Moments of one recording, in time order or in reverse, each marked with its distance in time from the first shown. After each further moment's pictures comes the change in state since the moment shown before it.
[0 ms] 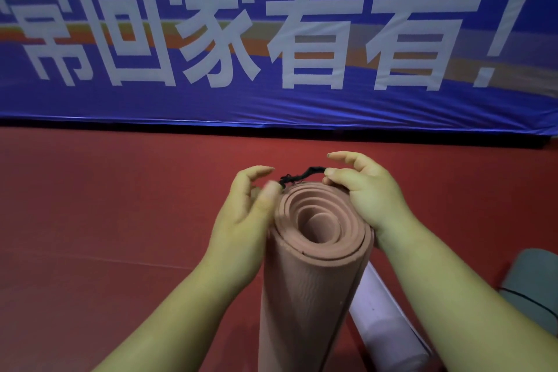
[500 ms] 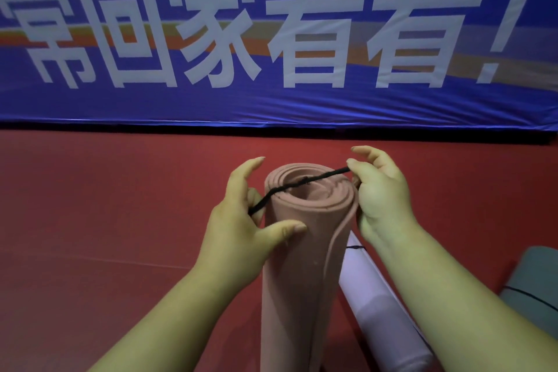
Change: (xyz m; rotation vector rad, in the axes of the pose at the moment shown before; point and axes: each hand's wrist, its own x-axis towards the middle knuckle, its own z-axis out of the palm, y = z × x) left_hand 0.001 -0.014 -0.007 0.405 0.041 0.131; right_hand 0.014 0.016 0.000 0.196 0.263 -0.106
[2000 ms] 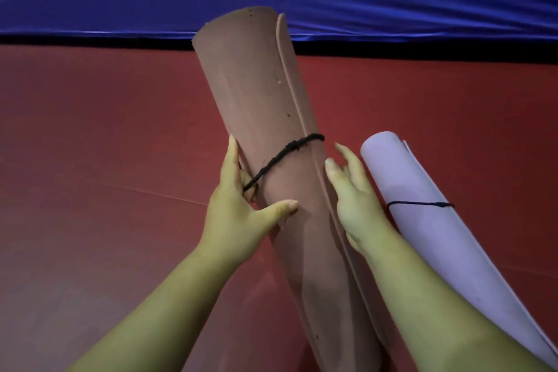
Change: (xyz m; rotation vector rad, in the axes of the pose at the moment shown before) left_hand -0.007 -0.267 0.056 -0.111 -0.017 -0.357; right_hand 0.046 0.308 0.035 -0.272 -0.390 0.201
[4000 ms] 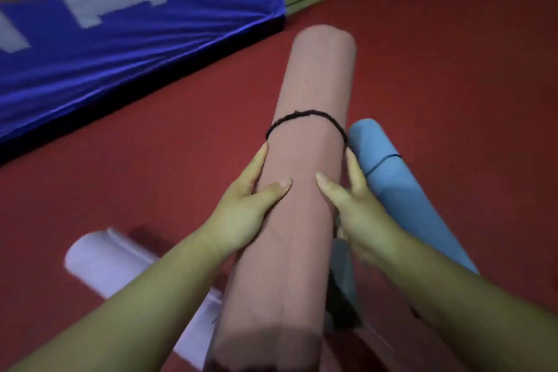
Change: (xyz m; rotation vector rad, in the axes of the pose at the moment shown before) left_hand -0.056 0.289 0.494 -0.297 -1.241 0.119; right_hand -0.207 -0.110 -0.488 0.276 0.892 0.047
